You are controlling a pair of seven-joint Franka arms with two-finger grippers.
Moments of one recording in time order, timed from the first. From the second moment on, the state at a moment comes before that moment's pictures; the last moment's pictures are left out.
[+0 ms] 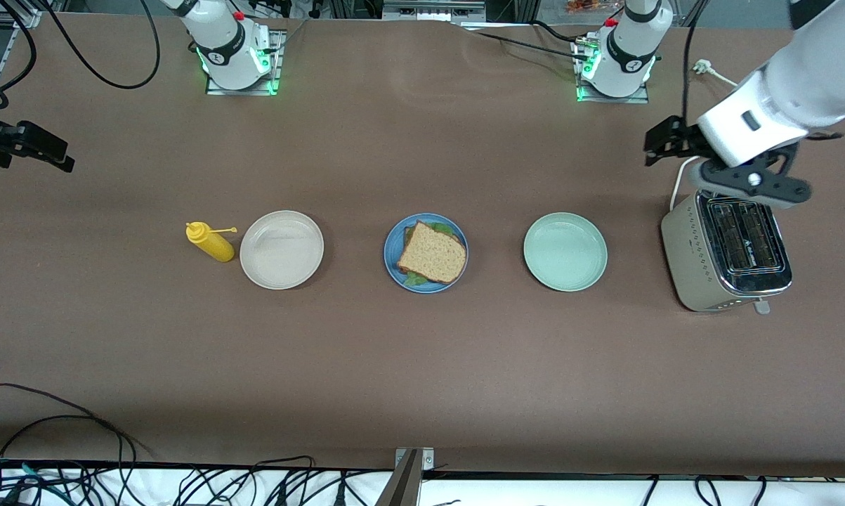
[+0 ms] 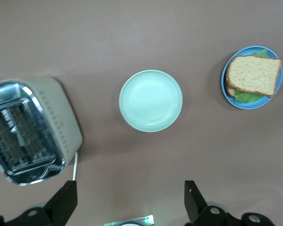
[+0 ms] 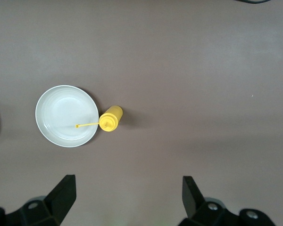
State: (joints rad) left arm -0.11 0.14 -0.11 -1.37 -0.05 1.37 -0.02; right arm -0.02 0.01 -0.02 -1.57 -0.02 1.55 0.01
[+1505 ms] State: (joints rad) left arm -0.09 0.04 -0.04 -1.52 -0.01 1.47 0.00; right arm -0.02 0.01 -0.02 -1.57 -0.02 1.55 0.01
